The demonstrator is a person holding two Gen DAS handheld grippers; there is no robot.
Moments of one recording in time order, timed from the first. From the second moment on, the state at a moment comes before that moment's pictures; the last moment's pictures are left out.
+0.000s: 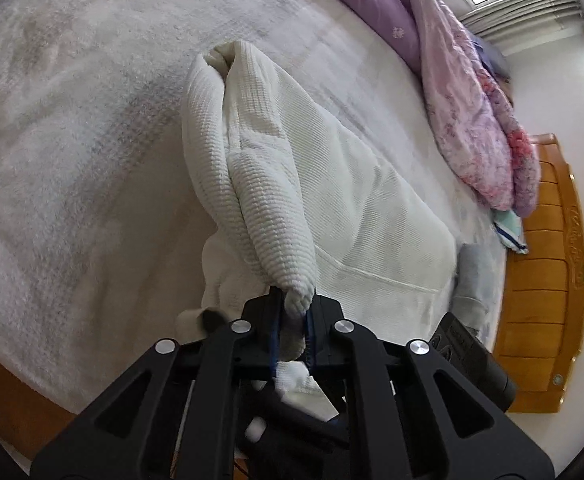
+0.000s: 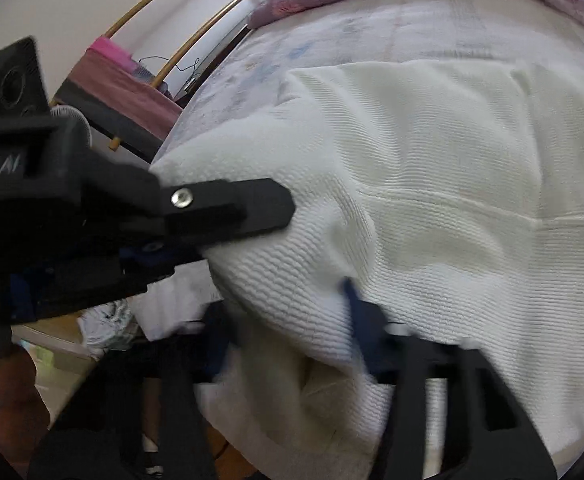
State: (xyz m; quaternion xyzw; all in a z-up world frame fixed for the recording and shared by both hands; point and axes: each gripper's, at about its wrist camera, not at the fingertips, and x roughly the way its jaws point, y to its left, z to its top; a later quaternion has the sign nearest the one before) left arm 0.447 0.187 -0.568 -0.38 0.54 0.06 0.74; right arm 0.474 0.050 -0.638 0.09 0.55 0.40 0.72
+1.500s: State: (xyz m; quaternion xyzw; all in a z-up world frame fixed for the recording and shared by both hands) left arm 0.492 0.035 -0.684 -0.29 0.63 0.05 0.72; right arm 0.519 -0.304 -0.747 0.50 0.59 0.14 0.62
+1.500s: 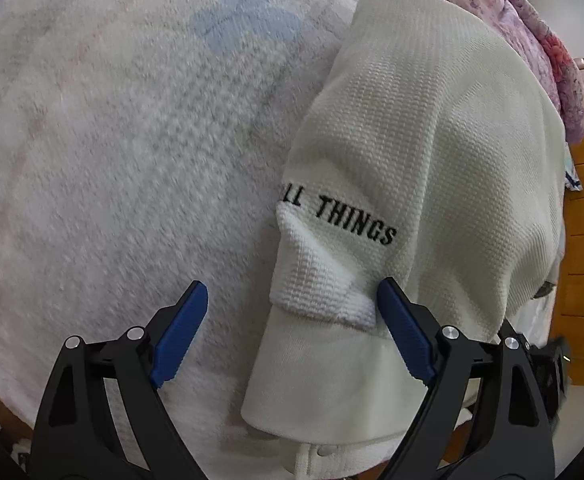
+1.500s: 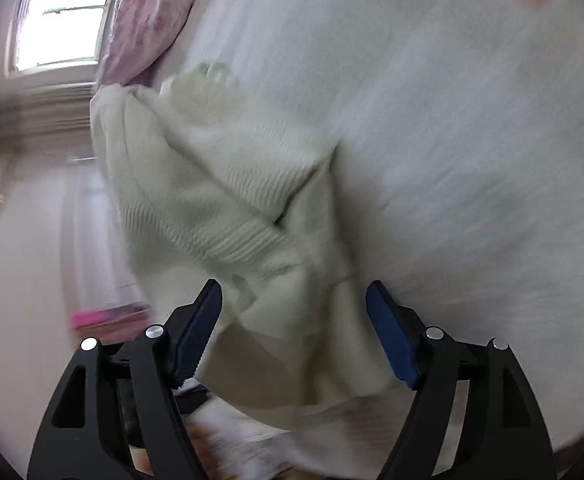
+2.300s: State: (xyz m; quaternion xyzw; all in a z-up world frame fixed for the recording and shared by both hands) left arm 0.485 0.042 -0.695 -0.33 0.57 0.01 0.75; right arm 0.592 -0.266 -0.784 0.51 0.55 0.20 0.64
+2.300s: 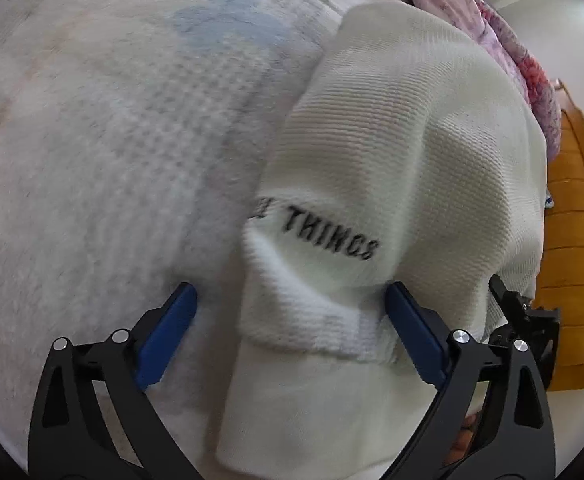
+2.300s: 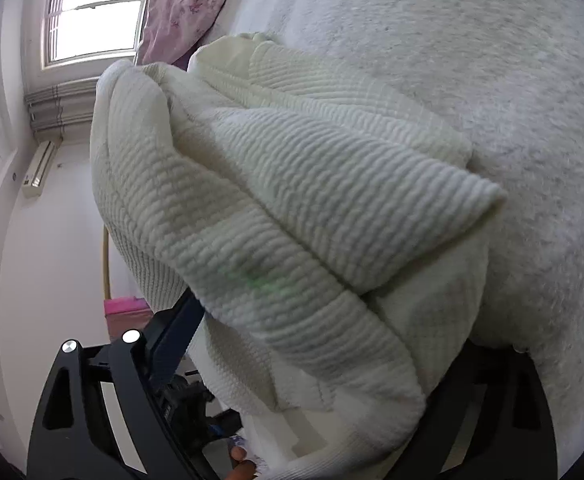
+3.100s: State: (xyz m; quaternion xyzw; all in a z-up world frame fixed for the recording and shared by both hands) left arm 0.577 -0.125 -0.436 -0.25 0.39 -0.13 0.88; right arm 0.689 -0.383 -0.521 0.33 0.38 0.28 0.81
